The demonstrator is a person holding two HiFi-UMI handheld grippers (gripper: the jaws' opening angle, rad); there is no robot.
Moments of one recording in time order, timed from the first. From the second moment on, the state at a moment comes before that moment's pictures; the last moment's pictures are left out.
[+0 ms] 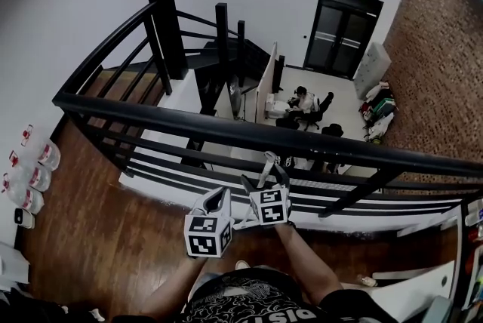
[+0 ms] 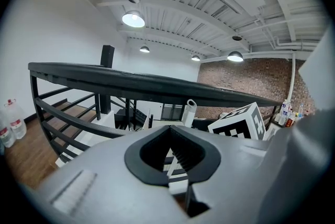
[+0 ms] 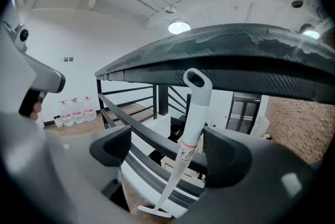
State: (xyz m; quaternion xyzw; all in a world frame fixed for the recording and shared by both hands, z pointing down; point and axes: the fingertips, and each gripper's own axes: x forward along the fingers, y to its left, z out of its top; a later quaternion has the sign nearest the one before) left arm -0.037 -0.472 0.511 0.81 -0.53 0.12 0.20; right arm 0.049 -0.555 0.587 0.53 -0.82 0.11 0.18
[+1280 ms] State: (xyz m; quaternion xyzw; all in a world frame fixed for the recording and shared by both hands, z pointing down) left arm -0.048 -0.439 0.498 0.82 -0.53 0.11 0.19; right arm 0.031 -0.522 0.566 0.52 -0.83 0.09 0.18
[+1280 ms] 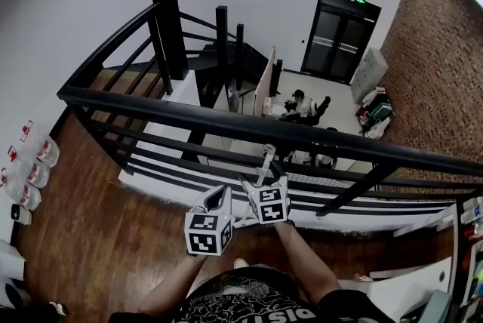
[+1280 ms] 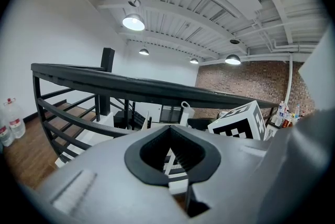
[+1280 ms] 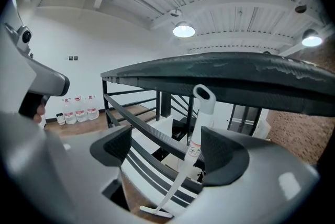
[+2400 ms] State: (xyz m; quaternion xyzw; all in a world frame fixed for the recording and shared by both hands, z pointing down) left arm -0.063 -0.363 0.475 0.83 -0.52 0.08 0.19; right arm 0.007 -0.423 0.507 0.53 -0.83 0.06 0.13
